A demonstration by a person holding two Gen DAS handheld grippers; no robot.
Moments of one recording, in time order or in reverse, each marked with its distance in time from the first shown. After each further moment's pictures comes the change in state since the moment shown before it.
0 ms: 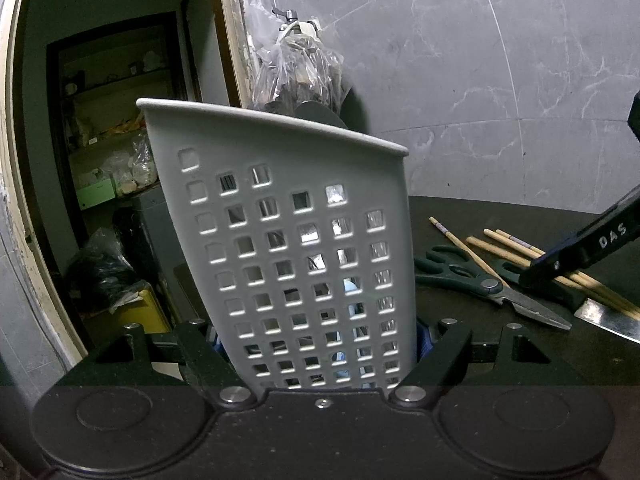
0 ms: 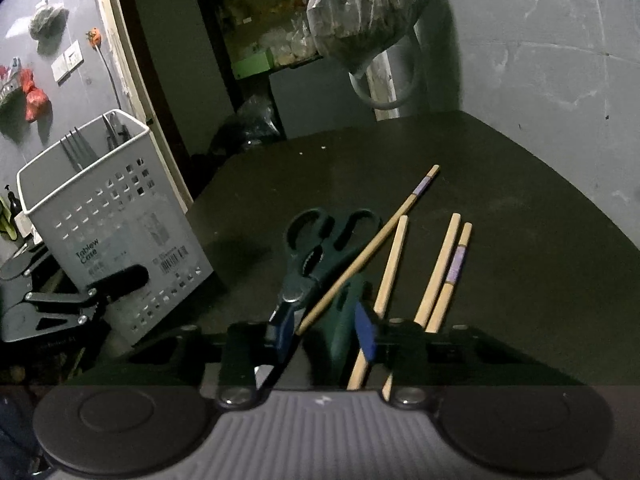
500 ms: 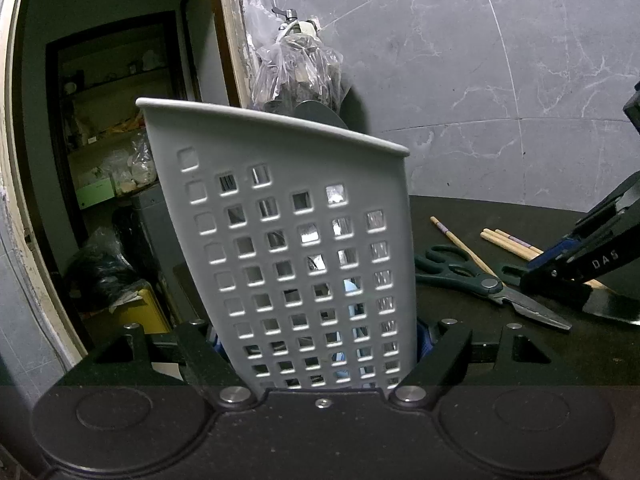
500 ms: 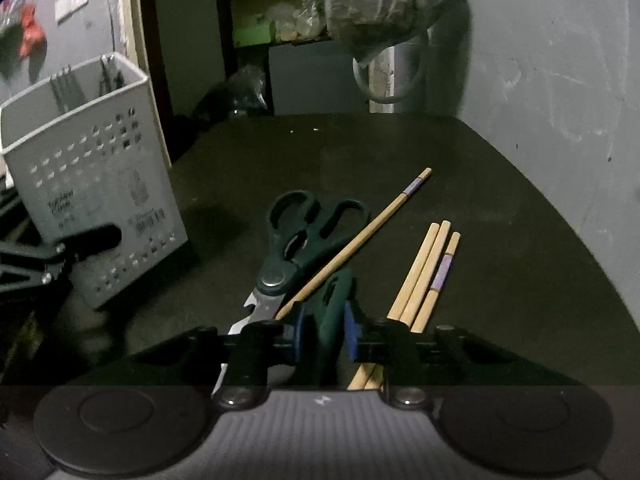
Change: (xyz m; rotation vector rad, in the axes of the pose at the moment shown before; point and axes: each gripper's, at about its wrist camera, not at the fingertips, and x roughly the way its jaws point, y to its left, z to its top) left arm 0.000 0.000 0.000 0.001 0.001 0.000; right arm 0.009 0.021 0.002 -0.171 0.047 -0.129
